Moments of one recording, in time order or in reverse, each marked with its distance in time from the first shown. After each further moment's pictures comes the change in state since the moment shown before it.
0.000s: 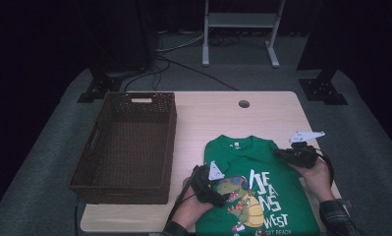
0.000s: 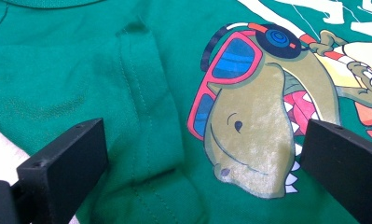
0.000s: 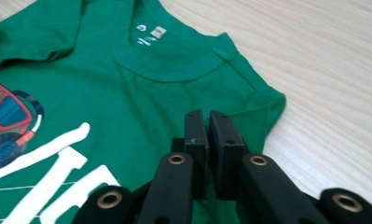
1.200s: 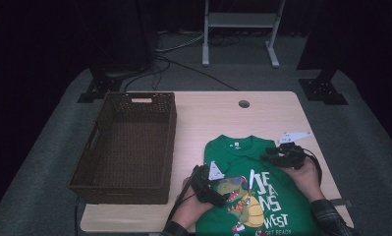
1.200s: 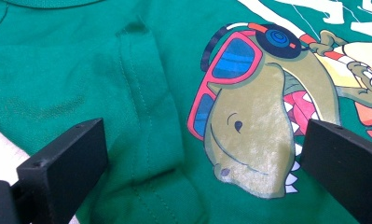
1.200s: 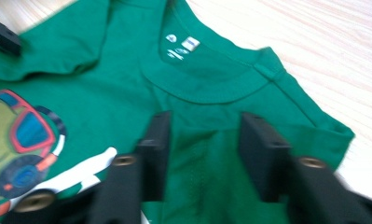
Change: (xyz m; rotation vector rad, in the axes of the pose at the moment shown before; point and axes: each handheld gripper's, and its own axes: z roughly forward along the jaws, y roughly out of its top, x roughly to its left) left arm 0.000 0.000 0.000 0.000 0.000 0.000; right arm 0.016 0.009 0.023 -0.011 0.066 -0.009
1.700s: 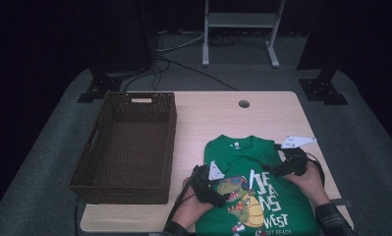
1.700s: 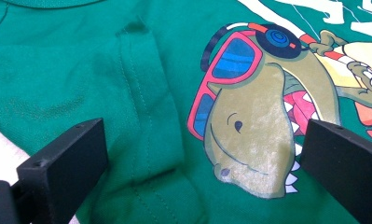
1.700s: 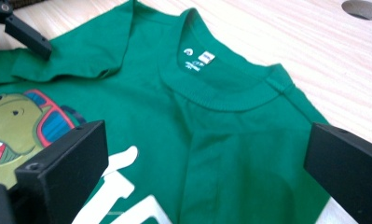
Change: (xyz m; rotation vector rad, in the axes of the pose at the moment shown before) left arm 0.000 0.000 0.000 0.000 0.000 0.000; right arm 0.011 -0.009 -0.010 -0.072 0.005 -0.056
